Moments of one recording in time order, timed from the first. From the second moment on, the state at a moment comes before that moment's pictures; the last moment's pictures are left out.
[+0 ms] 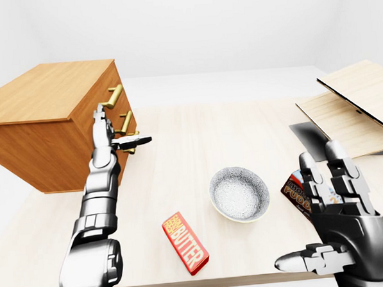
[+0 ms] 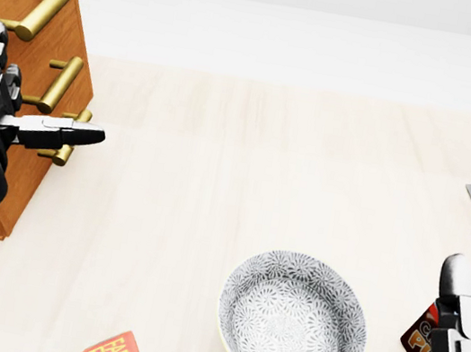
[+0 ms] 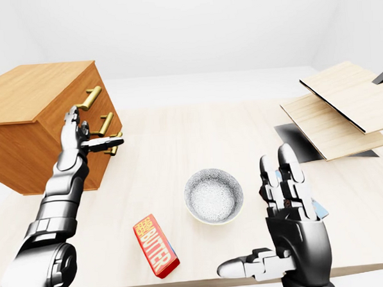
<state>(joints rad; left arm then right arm) -0.74 0.31 0.20 0.66 -0.11 0.09 0.10 0.60 0.18 -0.19 -0.90 0.27 -0.03 0.42</state>
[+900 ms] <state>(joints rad) -0.58 0.27 0.19 0.28 -0.17 0.09 0.08 0.62 0.15 -0.17 -0.88 0.26 -0.06 0.39</state>
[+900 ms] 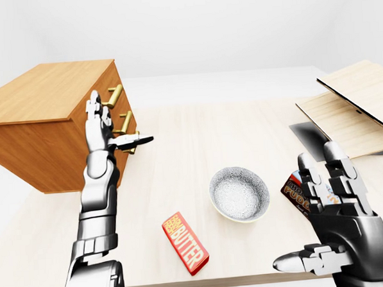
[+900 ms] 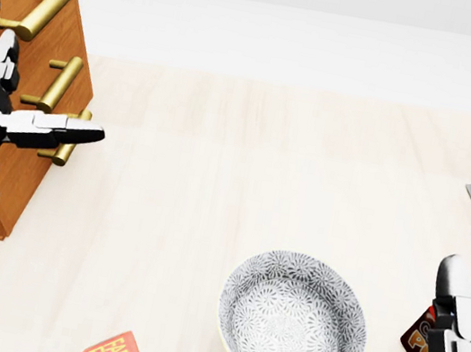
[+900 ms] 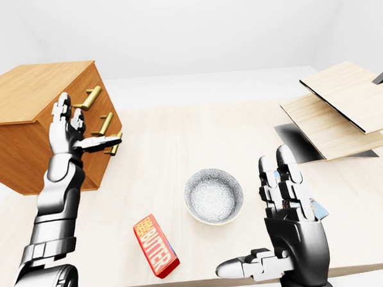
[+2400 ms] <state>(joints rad) 0.05 0.00 -0.30 -0.71 0.43 0.09 -0.07 0.70 0.19 -0.18 -0.87 0.31 -0.09 0.47</state>
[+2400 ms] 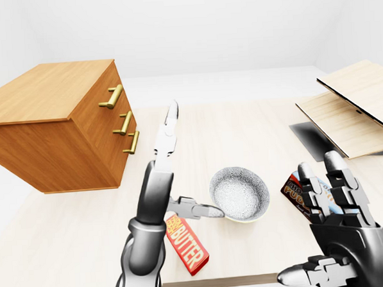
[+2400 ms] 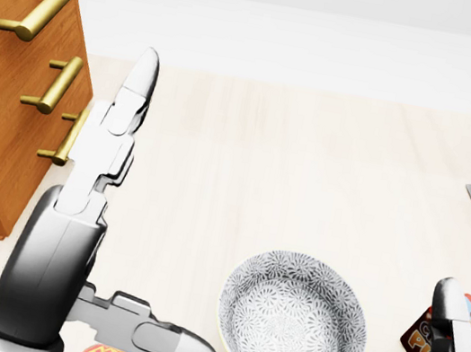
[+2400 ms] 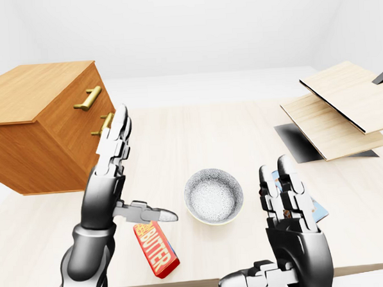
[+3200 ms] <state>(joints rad) 0.10 -0.03 -0.52 -0.56 0.87 0.09 -0.03 0.37 0.10 -0.27 -0.93 0.29 0.09 0.31</state>
